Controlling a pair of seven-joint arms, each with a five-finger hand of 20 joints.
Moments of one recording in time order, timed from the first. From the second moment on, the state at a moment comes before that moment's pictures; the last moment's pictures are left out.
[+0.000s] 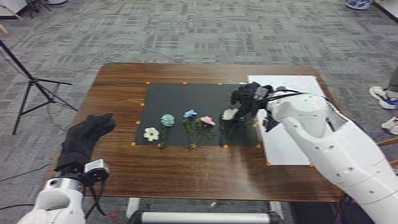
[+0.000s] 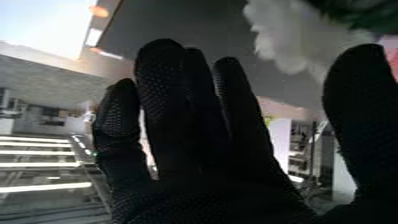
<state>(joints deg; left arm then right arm) 125.5 -59.3 -95.6 -119.1 54.1 16.7 7.7 -63.6 -54.8 57.4 -90.4 -147.9 -25.8 -9.9</state>
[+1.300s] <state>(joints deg) 125.9 -59.8 -97.2 -118.5 54.0 16.2 17.0 -65.0 -61.0 71.2 -70.7 -159.0 -7.3 -2.5</state>
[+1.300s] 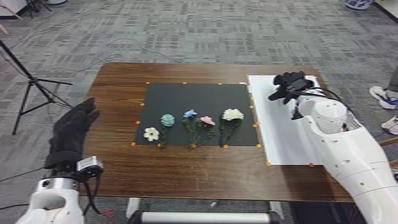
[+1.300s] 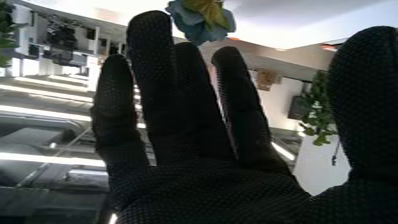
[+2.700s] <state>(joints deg) 123.6 -58.6 -95.0 -118.5 54.8 16.5 13.4 -76.1 -49.4 71.9 -99.2 -136.6 7.1 10.4</state>
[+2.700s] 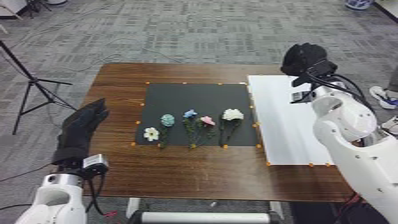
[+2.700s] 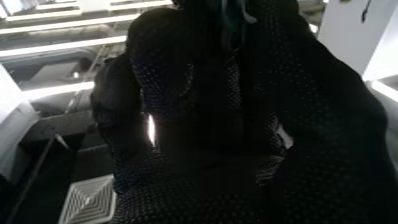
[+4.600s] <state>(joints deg) 127.3 -57.9 -98.3 -120.3 55.0 16.8 12.2 -97.5 -72.6 72.5 -107.0 -142.6 -1.6 22.8</state>
